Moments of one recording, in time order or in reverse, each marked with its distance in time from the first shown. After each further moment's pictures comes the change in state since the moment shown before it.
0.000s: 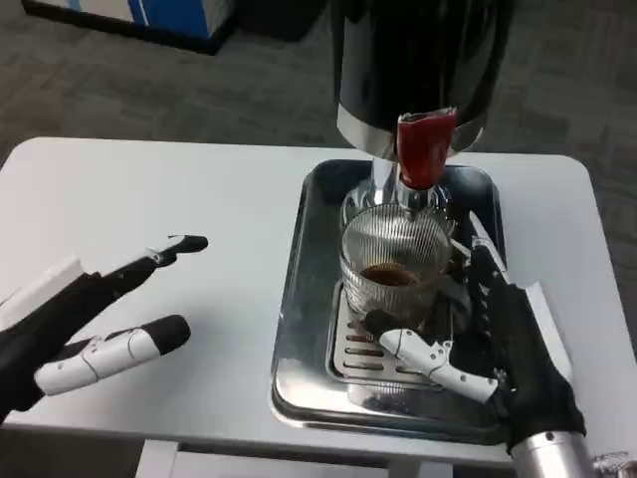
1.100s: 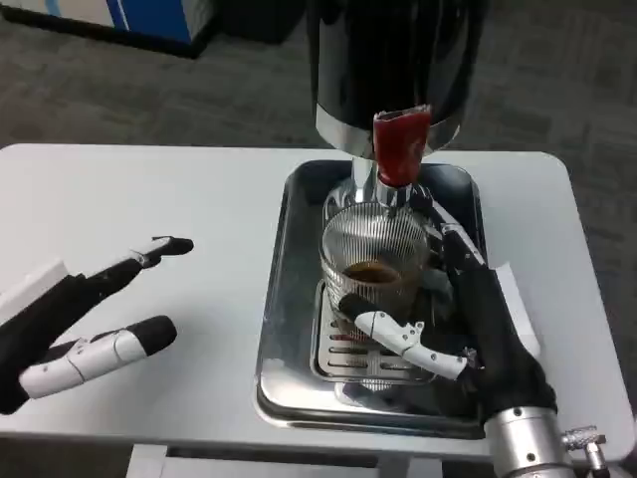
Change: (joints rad) left arm 0.022 0.012 0.026 -0.002 0.000 0.001 0.003; right arm -0.083 0.018 0.042 0.042 -0.083 0.082 -0.064
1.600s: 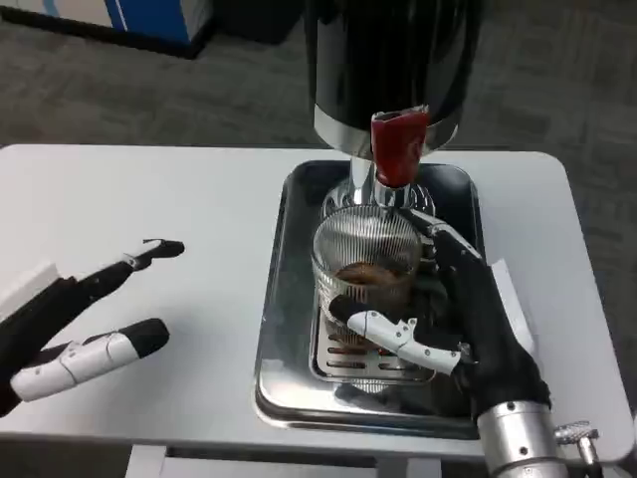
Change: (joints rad) left arm 0.019 0.017 0.006 0.000 0.000 0.000 0.013; right arm -0.017 0.016 0.005 0.001 0.000 0.024 -0.005
